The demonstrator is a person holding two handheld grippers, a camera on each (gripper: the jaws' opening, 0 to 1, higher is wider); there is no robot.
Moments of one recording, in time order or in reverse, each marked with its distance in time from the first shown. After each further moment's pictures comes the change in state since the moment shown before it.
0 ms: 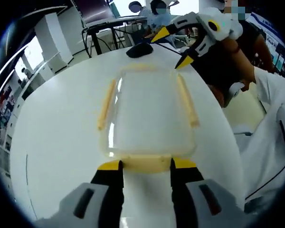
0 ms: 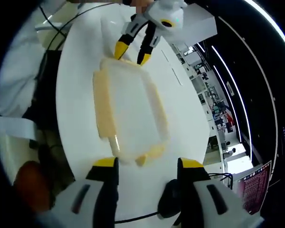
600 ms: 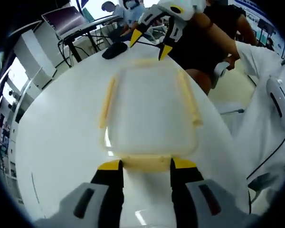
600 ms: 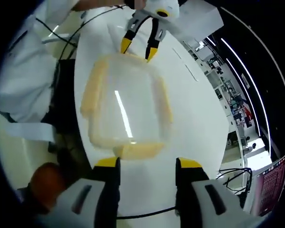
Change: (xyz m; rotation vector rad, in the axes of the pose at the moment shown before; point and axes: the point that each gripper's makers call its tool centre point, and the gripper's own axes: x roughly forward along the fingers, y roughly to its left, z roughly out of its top) left arm -0.006 -0.014 -0.006 0.162 0.043 -0.061; right arm -0.005 0.021 -0.010 0.079 -0.018 0.193
